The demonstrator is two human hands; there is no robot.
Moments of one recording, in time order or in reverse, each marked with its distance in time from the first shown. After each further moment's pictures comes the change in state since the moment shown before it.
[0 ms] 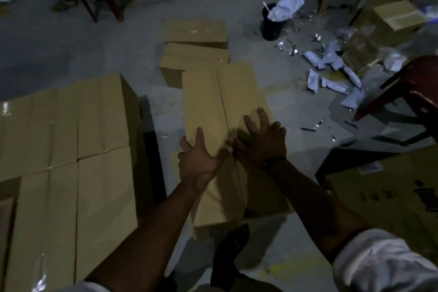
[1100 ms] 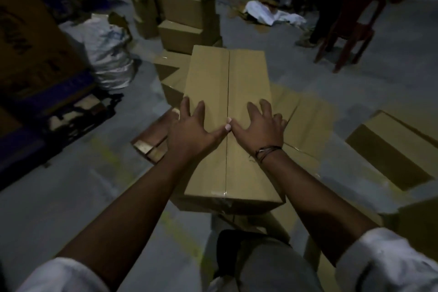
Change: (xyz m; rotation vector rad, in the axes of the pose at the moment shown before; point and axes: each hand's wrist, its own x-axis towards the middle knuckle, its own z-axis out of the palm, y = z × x) left_hand -0.336 -0.515 -0.417 0.202 0.797 -0.461; right_hand -0.290 -0.717 -0.008 0.267 0.030 -0.680
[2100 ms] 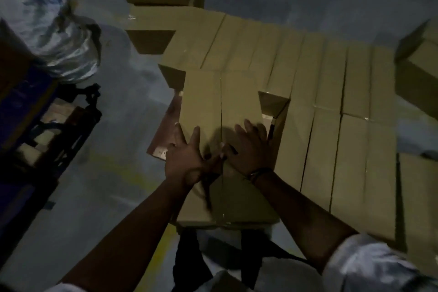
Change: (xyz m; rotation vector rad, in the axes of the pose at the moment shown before) left_hand 0.309 -0.370 0.111 0.076 -0.530 0.178; right_hand 0.149 -0.251 0.354 -0.060 -0.315 0.211
